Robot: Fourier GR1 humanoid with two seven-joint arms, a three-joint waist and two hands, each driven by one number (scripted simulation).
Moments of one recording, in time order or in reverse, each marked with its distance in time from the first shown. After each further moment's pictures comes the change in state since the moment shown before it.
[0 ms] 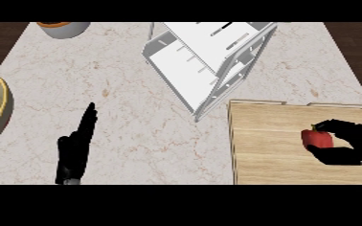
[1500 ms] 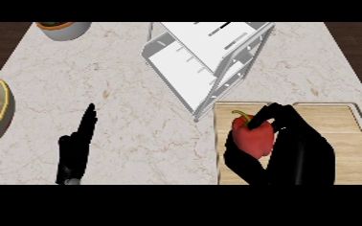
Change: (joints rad) left arm -0.003 -0.004 0.007 0.021 -0.001 0.004 -0.003; right arm -0.246 0.383 0.730 -0.564 1.232 -0.240 0.490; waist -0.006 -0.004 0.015
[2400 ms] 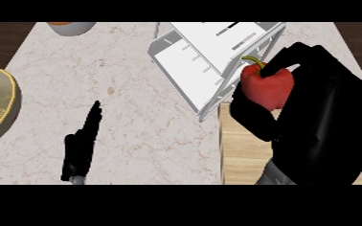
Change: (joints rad) left arm -0.022 -0.009 -0.022 0.007 -0.008 -0.003 -0.010; right arm -0.415 0.009 -0.191 0.089 0.045 0.193 0.013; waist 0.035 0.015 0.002
